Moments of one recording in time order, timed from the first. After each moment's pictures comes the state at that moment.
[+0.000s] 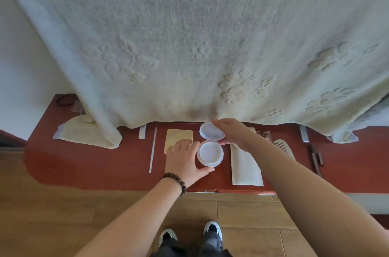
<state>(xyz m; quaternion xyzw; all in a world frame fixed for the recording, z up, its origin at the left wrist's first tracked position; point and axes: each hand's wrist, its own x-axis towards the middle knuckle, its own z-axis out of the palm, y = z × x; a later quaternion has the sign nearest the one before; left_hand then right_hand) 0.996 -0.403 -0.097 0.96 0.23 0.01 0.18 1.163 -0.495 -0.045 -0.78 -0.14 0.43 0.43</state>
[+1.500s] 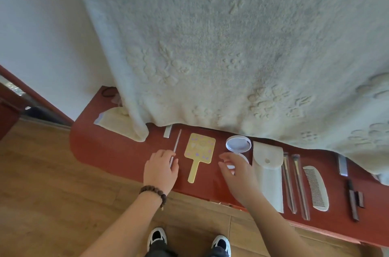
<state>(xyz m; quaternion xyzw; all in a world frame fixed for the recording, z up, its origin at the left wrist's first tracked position) 0.930 -0.358 -0.097 0.88 0.44 0.09 0.16 1.078 -0.516 -0.067 -0.83 -0.29 0.25 0.40</state>
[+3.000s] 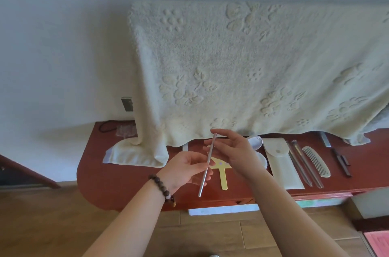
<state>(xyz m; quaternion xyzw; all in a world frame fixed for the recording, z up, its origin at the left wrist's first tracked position) 0.892 -0.267 0.005 0.63 0.19 -0.10 0.74 0.990 -0.405 0.031 -0.61 -0.13 0.33 0.71</state>
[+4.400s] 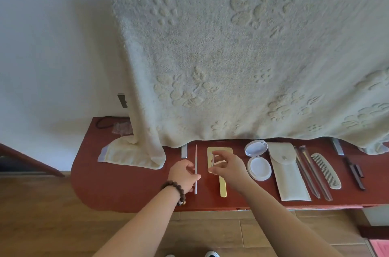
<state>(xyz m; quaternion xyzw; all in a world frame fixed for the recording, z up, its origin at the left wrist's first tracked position) 0.929 -0.271 -0.084 0.76 0.40 -0.07 0.51 1.030 -0.404 -0.071 -0.83 -0.16 0.31 0.44</state>
